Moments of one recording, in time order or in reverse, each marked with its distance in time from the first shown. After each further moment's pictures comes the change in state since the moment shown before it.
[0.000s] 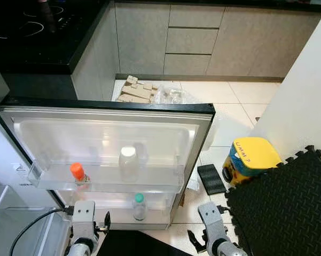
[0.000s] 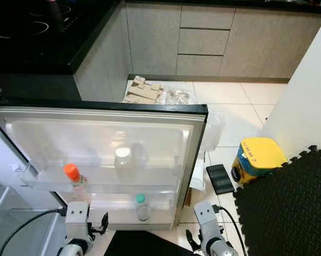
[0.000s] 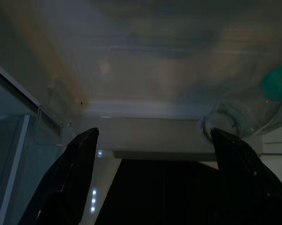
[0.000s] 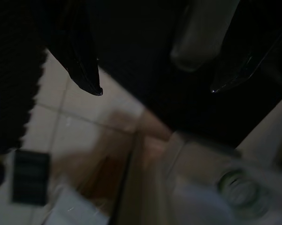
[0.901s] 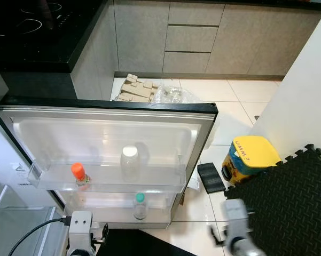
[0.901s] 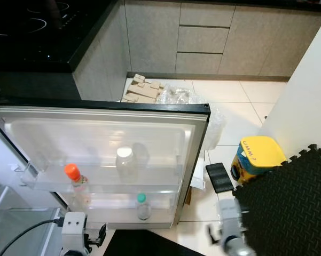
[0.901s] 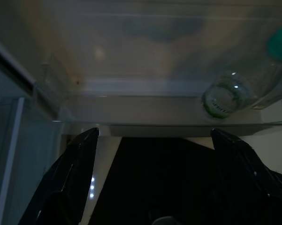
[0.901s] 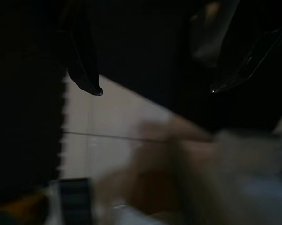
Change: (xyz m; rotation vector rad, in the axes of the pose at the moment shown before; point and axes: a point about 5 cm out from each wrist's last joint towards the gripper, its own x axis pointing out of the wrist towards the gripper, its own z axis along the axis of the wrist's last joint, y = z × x) left arm -0.014 0.004 -0.015 0.005 0.041 -0.032; right arm -0.006 -0.027 -0.002 0.129 0.003 -0.183
